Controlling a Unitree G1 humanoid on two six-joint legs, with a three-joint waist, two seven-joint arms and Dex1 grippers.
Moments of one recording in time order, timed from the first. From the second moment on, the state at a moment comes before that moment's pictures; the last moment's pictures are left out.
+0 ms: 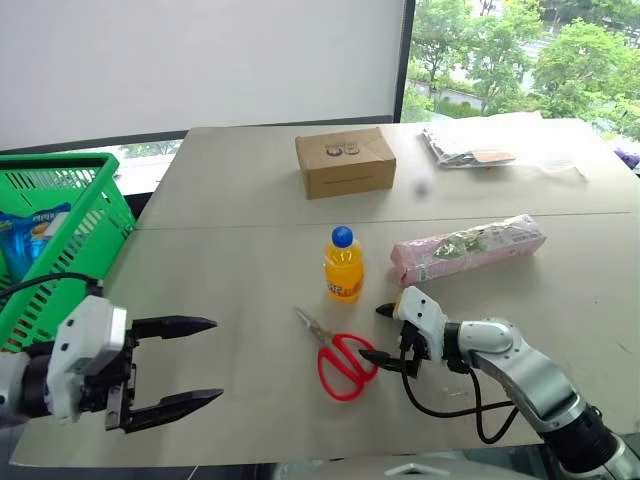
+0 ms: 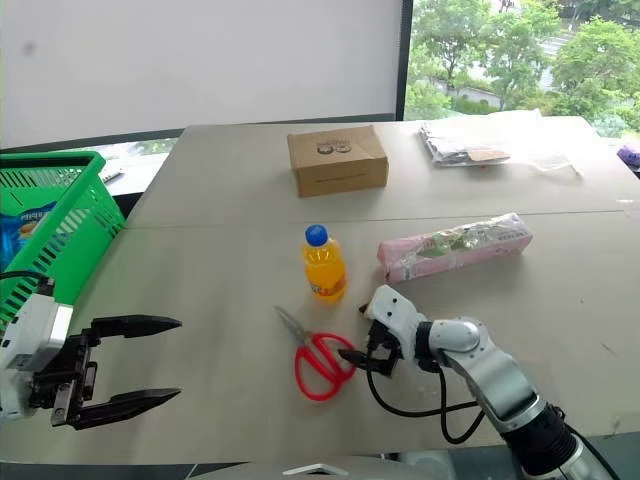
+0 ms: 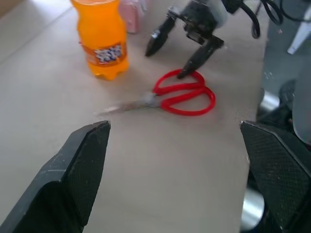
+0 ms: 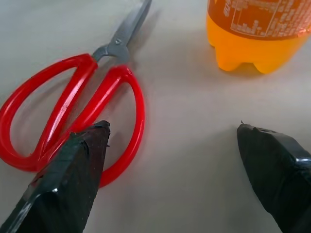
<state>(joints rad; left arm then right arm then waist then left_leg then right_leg) 0.60 0.98 0.73 -0.56 -0.73 0.37 -1.37 -0.13 -0.50 0.44 -0.40 0.17 0.62 0.75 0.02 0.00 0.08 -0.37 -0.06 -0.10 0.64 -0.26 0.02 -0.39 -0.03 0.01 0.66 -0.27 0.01</state>
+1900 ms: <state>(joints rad) 0.73 0.85 0.71 -0.72 -0.71 0.42 -1.32 -0.13 -0.49 0.46 -0.55 0.21 0.67 0.75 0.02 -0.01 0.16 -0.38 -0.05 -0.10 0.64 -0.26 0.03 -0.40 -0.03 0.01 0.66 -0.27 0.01</state>
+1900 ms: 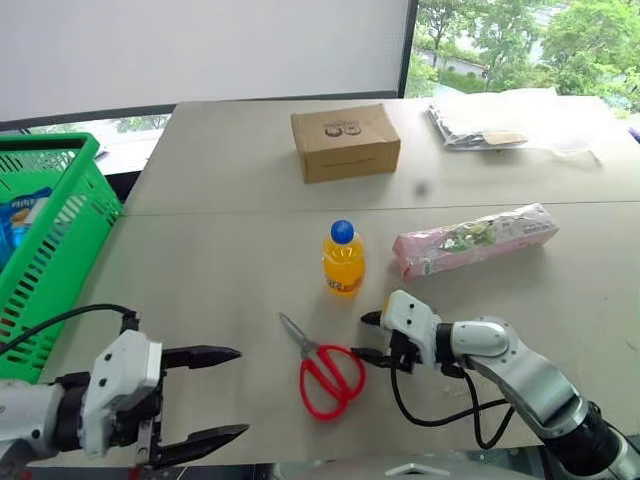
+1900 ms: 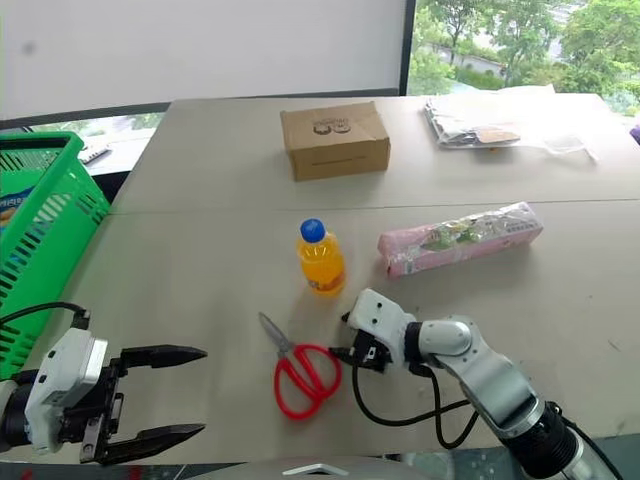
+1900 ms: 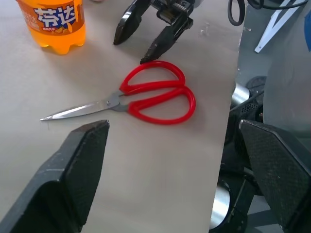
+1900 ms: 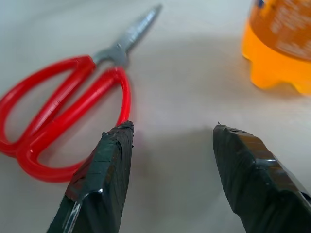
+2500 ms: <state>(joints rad) 0.97 0.68 0.84 -0.88 -0.75 0.44 -1.26 -0.27 -0.54 0.61 -0.53 0.15 0.69 0.82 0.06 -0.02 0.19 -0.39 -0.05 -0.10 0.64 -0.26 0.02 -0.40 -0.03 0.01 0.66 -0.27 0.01</state>
